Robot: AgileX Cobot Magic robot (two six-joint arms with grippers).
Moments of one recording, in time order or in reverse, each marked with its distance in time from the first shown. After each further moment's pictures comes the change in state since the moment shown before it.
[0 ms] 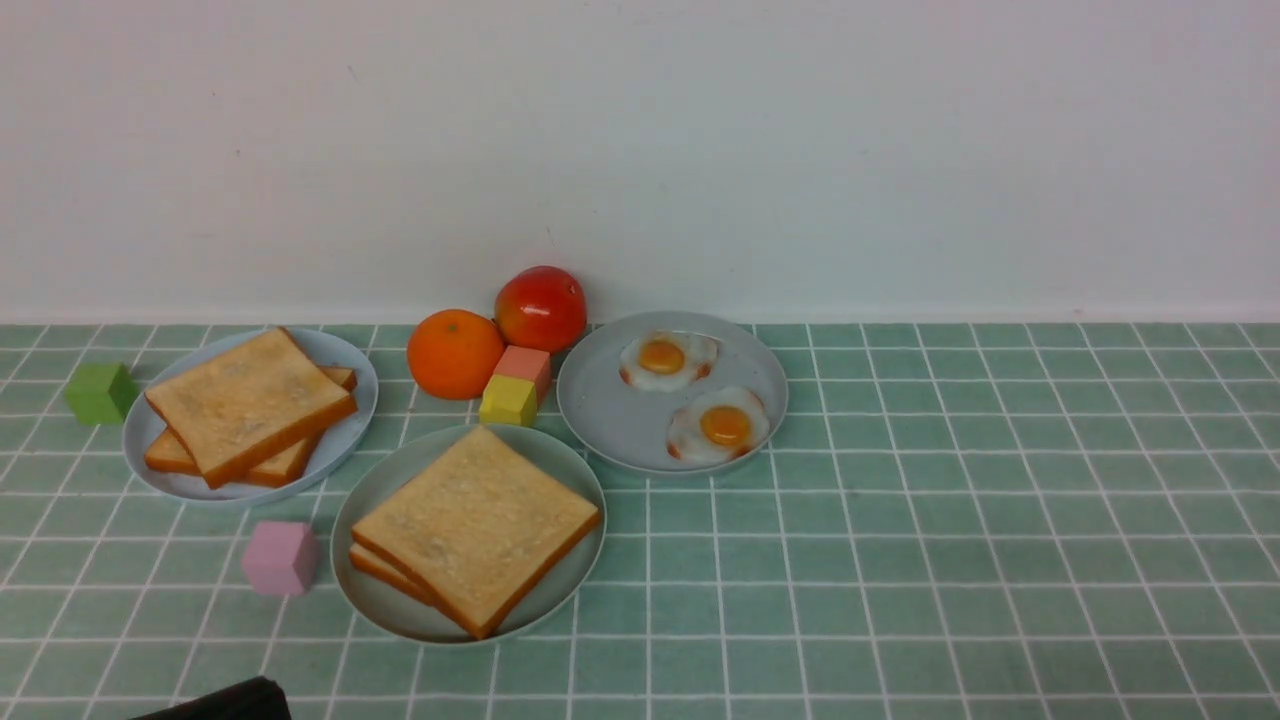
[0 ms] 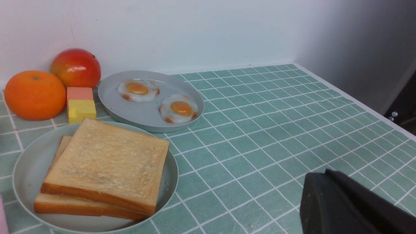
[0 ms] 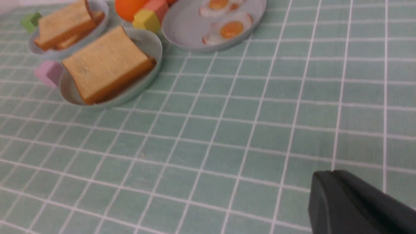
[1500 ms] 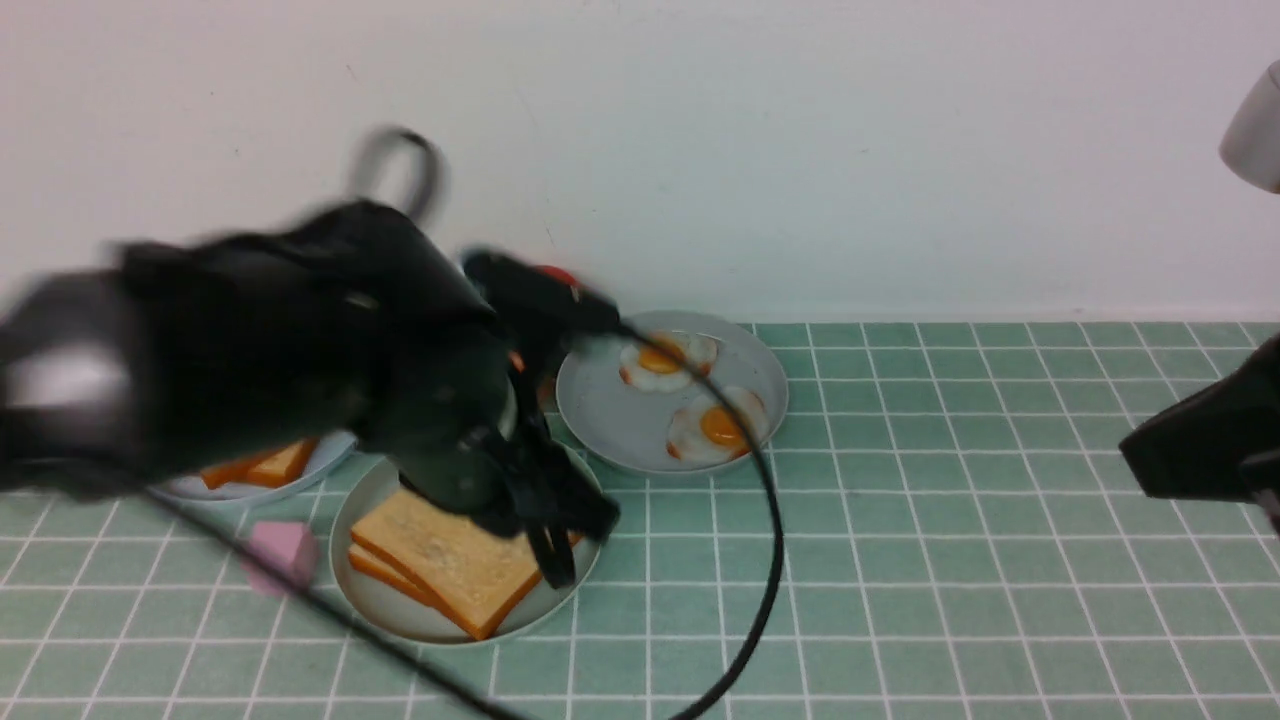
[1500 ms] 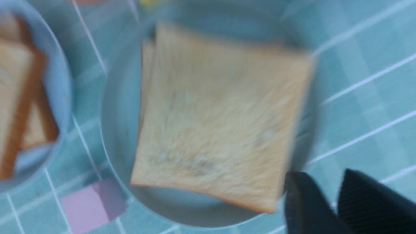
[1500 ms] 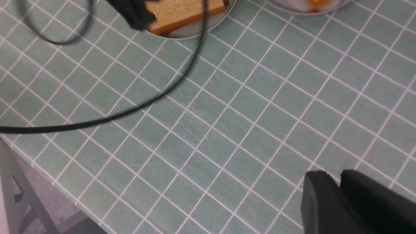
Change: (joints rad) right arm 0.000 0.747 -0.934 0.180 0.603 -0.415; left arm 0.041 1.227 -1.019 -0.011 0.713 0.230
